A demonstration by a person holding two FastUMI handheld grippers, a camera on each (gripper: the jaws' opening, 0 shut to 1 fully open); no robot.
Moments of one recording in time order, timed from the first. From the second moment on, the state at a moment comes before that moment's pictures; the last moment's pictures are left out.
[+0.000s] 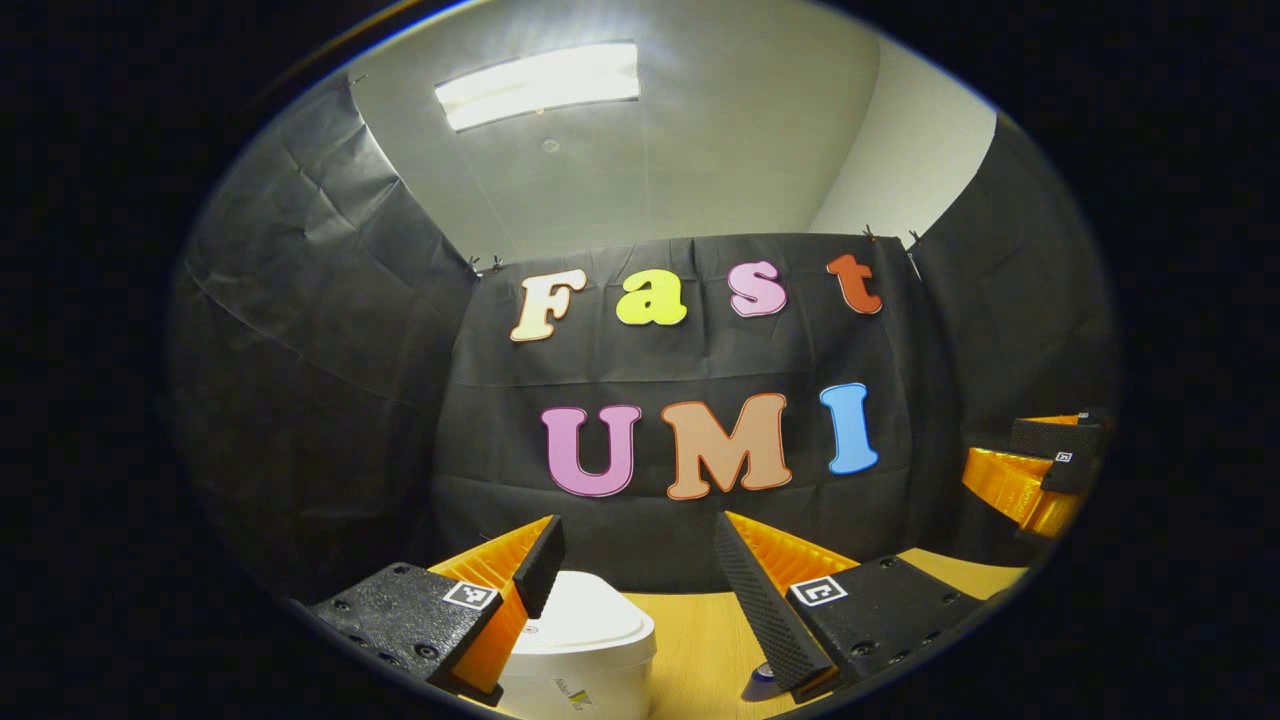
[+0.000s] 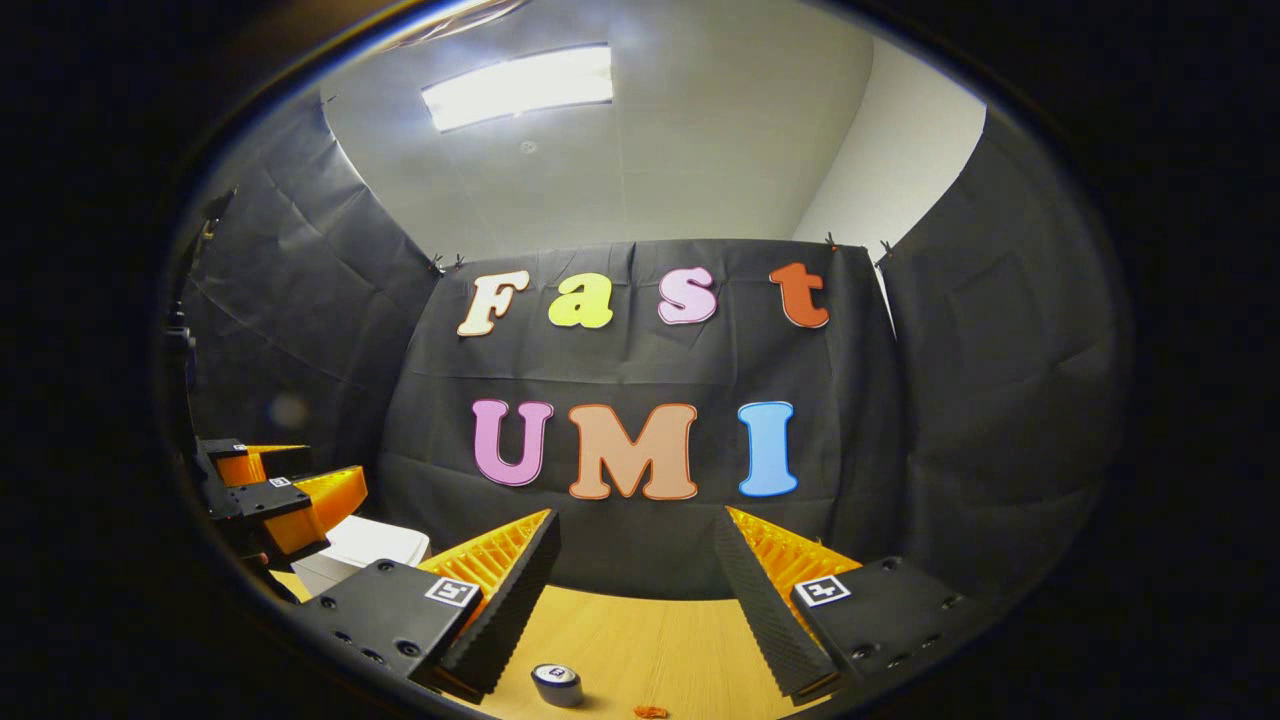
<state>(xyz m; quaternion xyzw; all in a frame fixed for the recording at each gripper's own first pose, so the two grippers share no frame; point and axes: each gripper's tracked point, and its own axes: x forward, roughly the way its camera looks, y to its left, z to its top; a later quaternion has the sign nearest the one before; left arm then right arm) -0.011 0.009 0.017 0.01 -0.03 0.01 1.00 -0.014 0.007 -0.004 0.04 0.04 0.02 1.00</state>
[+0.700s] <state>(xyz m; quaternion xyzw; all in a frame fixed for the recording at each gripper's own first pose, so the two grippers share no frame) -0.006 0.023 0.006 0.04 -0.01 0.04 1.00 -0.016 -0.003 -0.014 0.02 0.07 0.02 1.00</state>
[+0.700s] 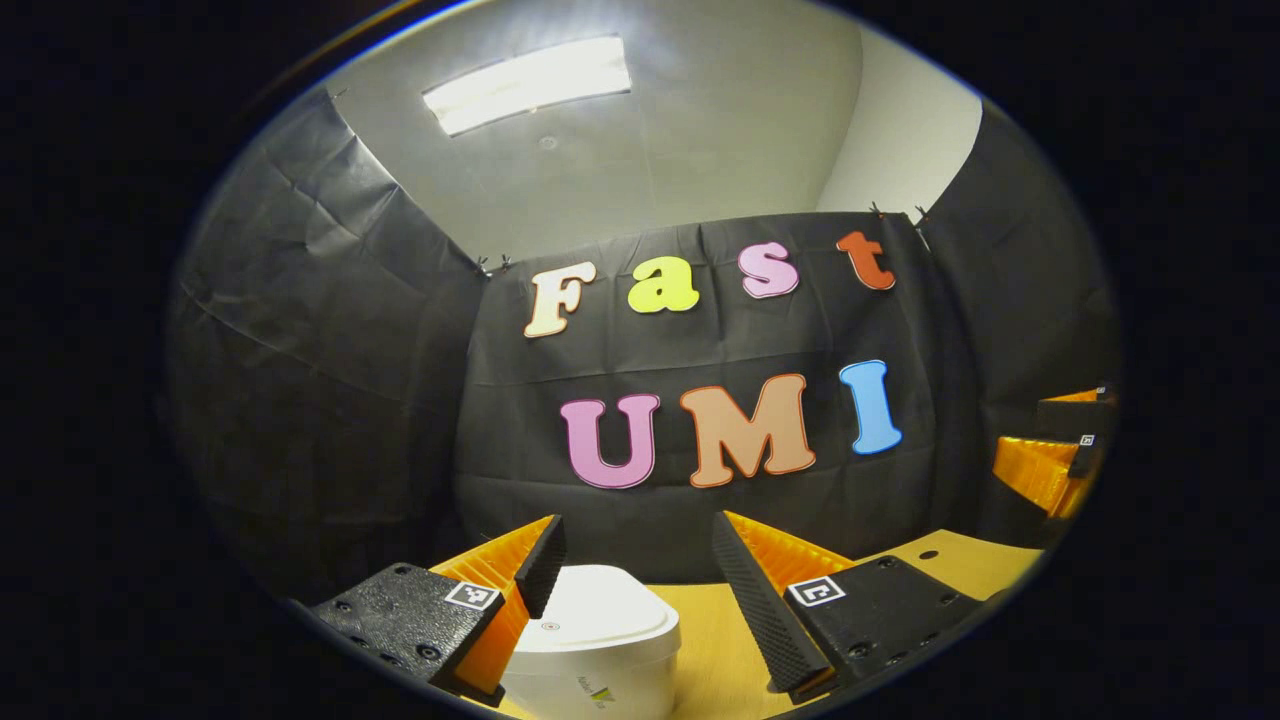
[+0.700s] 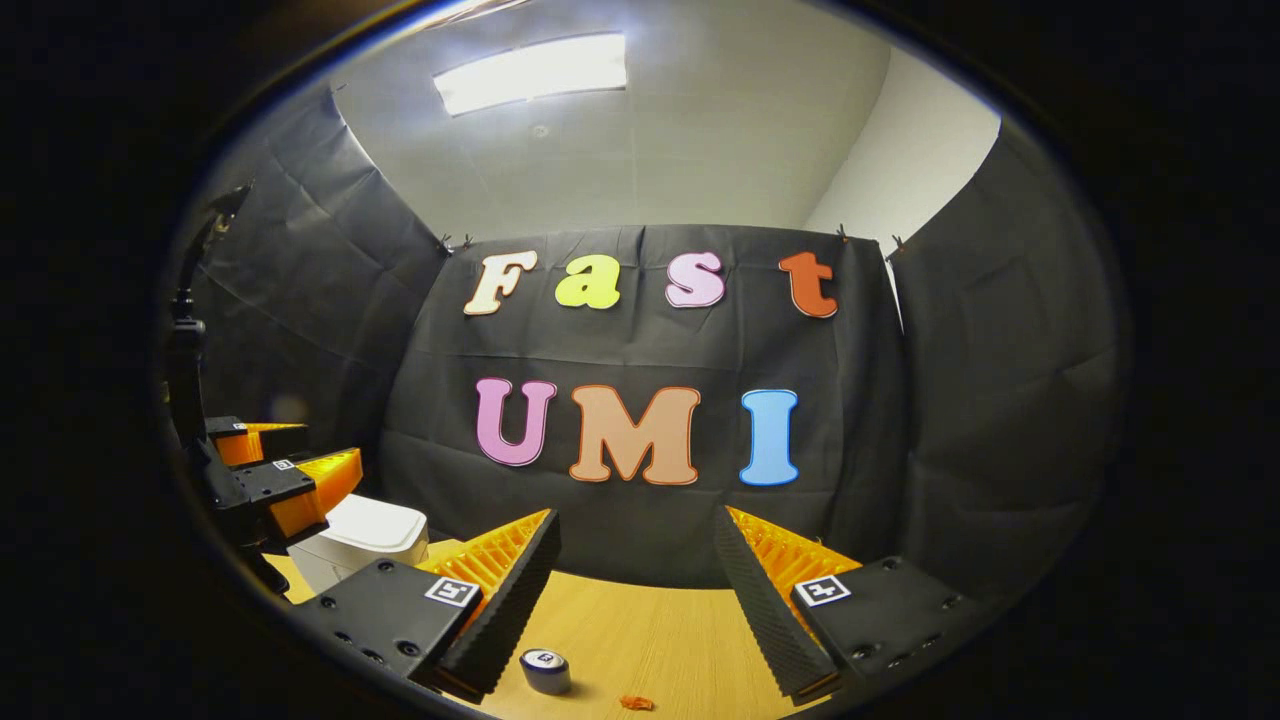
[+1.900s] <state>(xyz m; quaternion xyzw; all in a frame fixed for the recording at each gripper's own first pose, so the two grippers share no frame) -0.006 0.087 -0.083 0.08 0.10 0.12 0.98 -0.010 -0.006 -0.030 0.01 0.08 0.03 1.00</state>
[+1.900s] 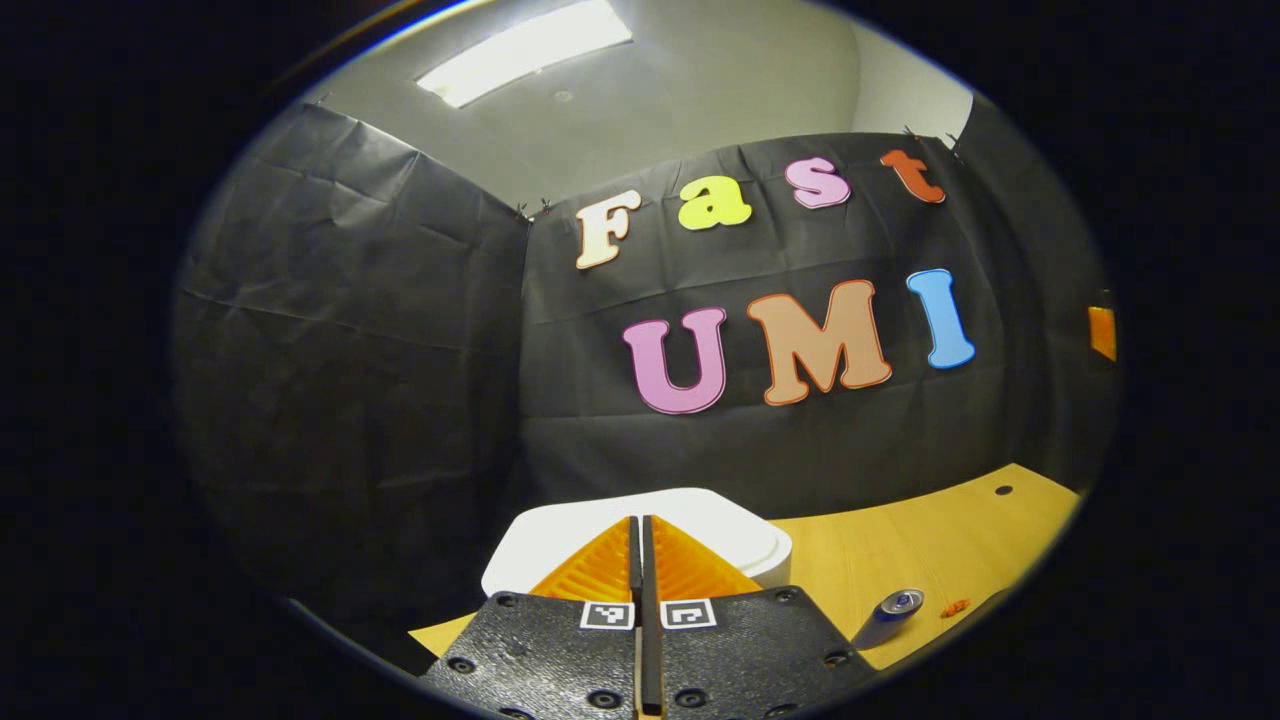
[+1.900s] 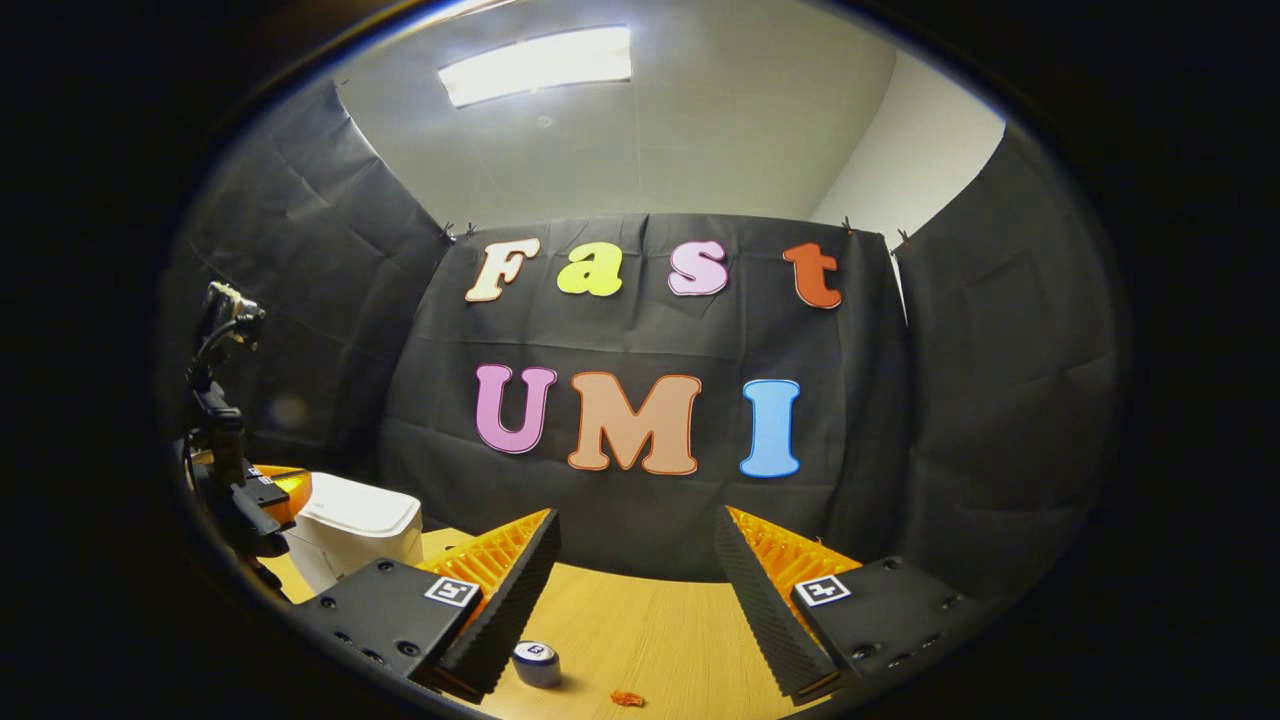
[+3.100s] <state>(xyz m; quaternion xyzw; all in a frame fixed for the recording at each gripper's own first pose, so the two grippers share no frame) -0.005 0.096 -0.098 0.08 0.06 0.17 0.98 0.007 0.011 -0.081 0.00 0.14 0.06 0.99</state>
